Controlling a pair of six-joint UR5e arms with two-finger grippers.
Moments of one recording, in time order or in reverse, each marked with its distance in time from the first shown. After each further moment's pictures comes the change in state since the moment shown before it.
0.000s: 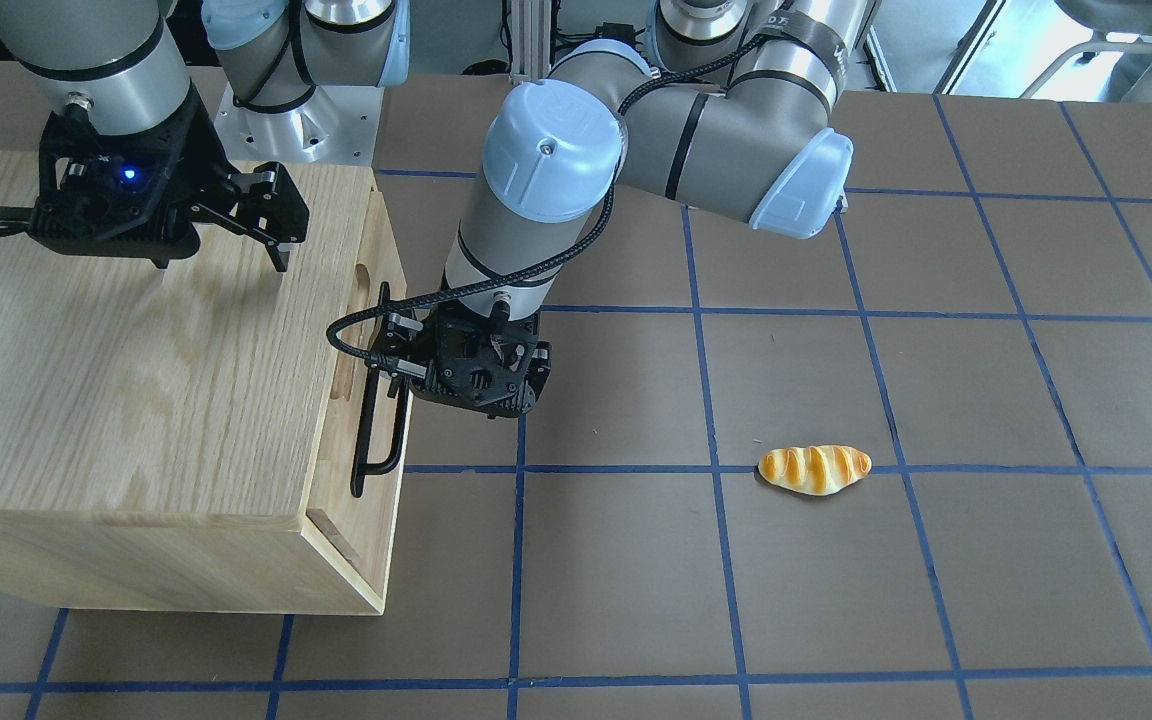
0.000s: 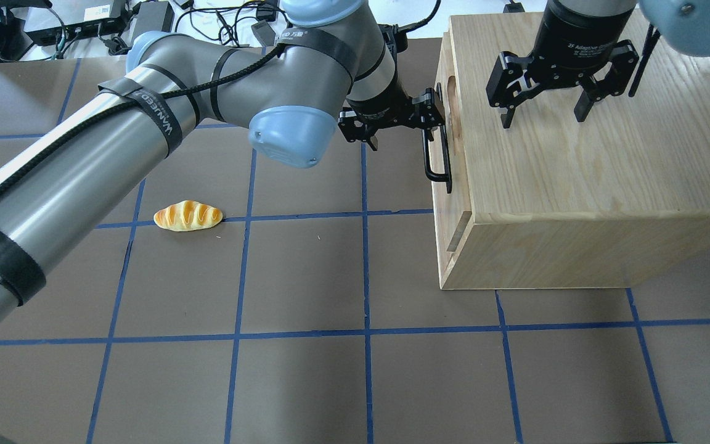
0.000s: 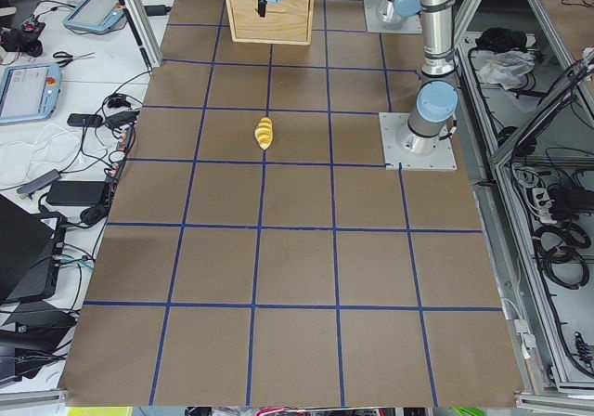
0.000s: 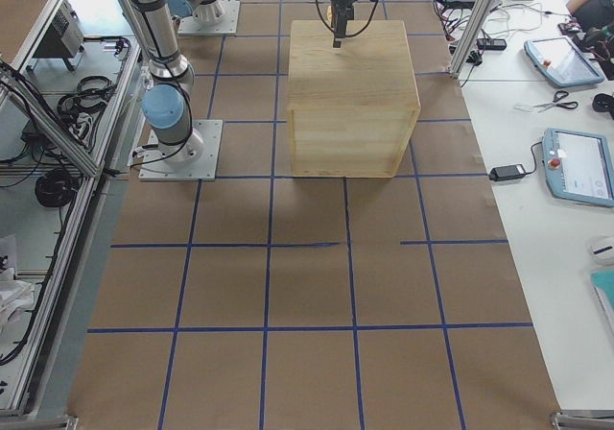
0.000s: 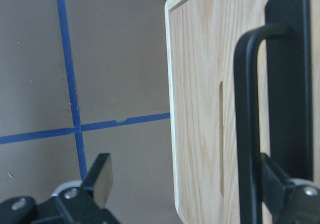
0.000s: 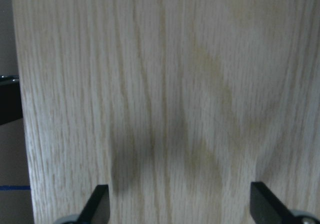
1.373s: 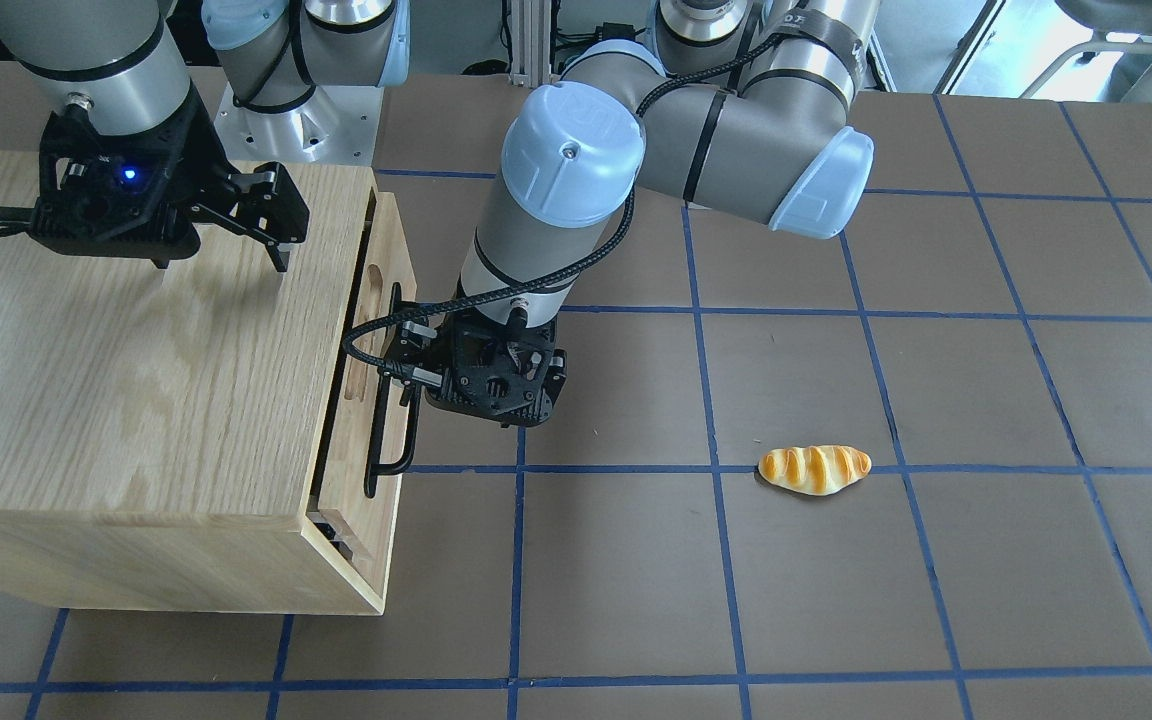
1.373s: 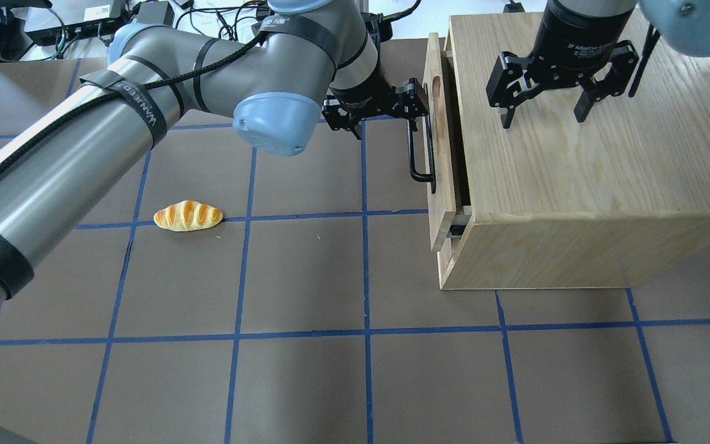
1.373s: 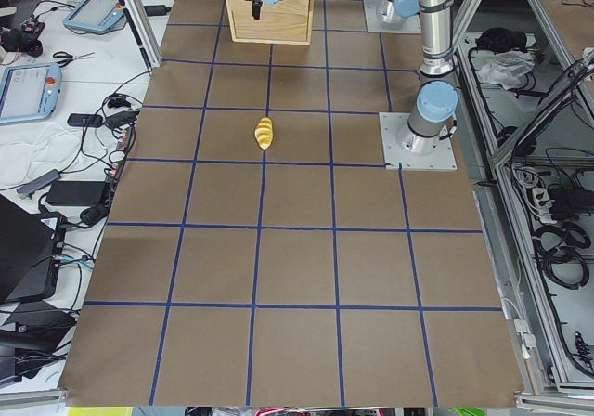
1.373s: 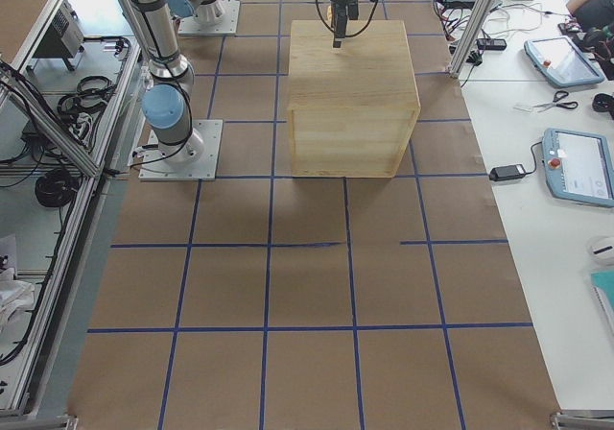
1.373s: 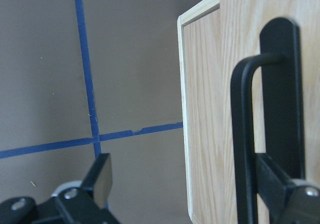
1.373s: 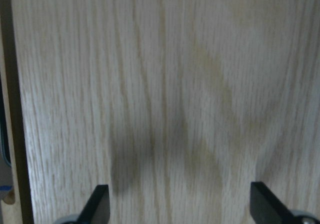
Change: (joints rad) left arm 0.040 0.002 0.013 -0.012 0.024 0.065; right arm 0.000 0.000 0.001 0.000 0.000 0.001
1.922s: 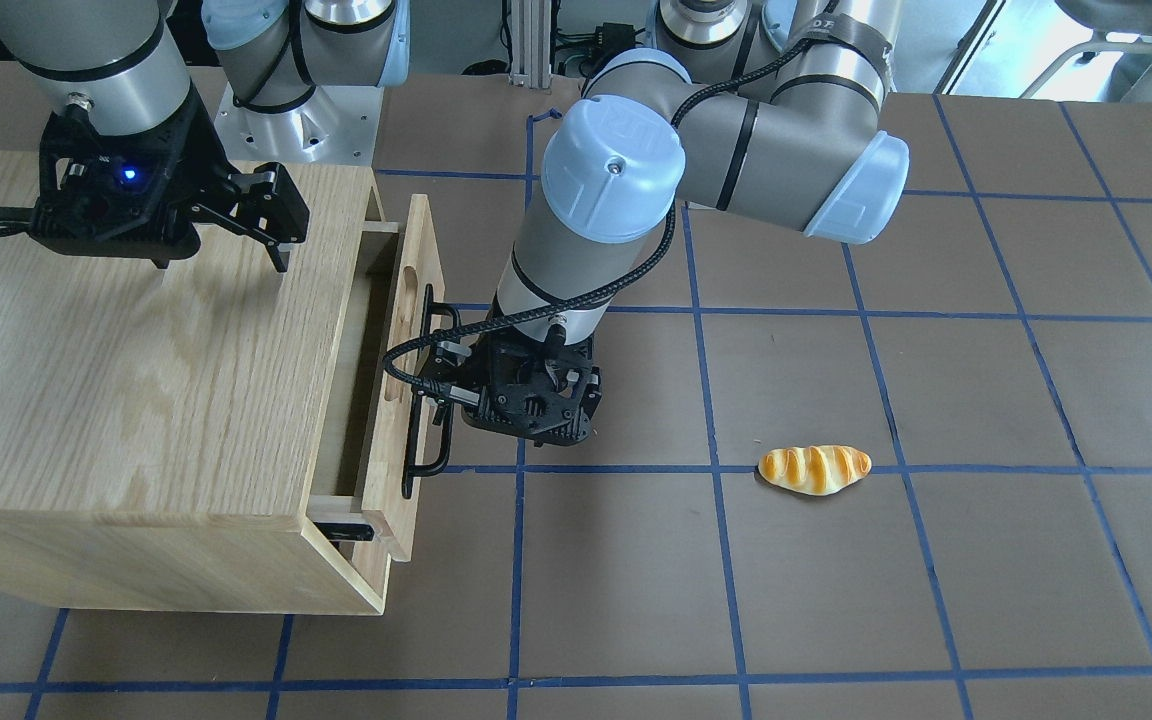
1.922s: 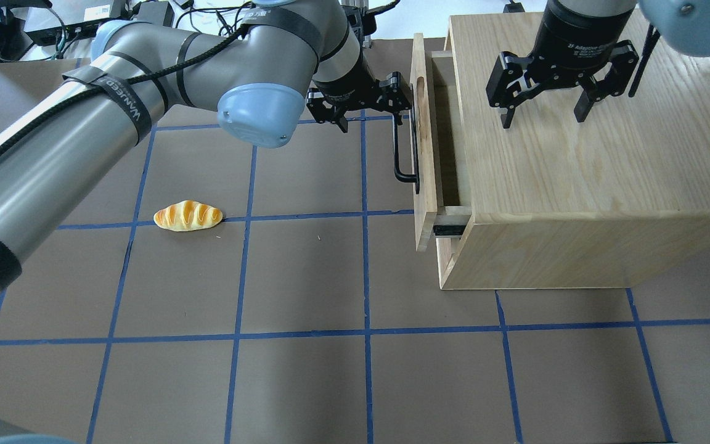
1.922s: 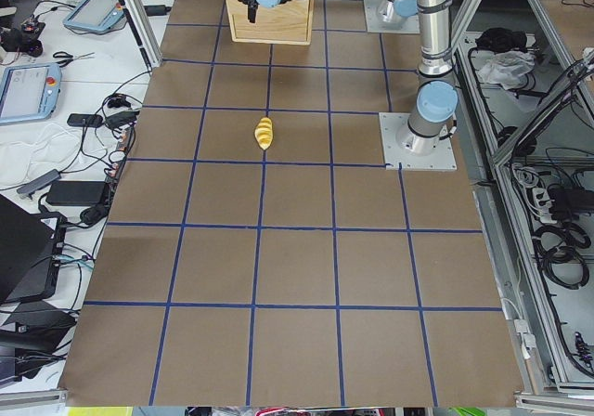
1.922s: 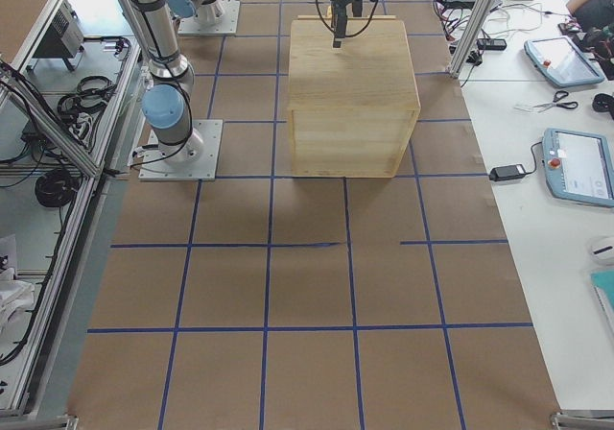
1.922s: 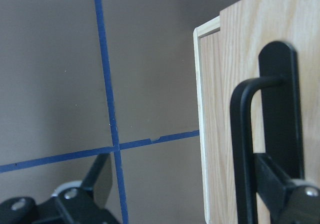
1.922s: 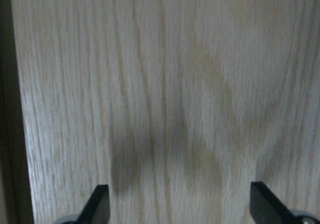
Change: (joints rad) left arm 0.031 0.003 0.000 -0.006 0.004 0.037; right arm 0.000 0.000 0.000 0.000 0.000 0.000
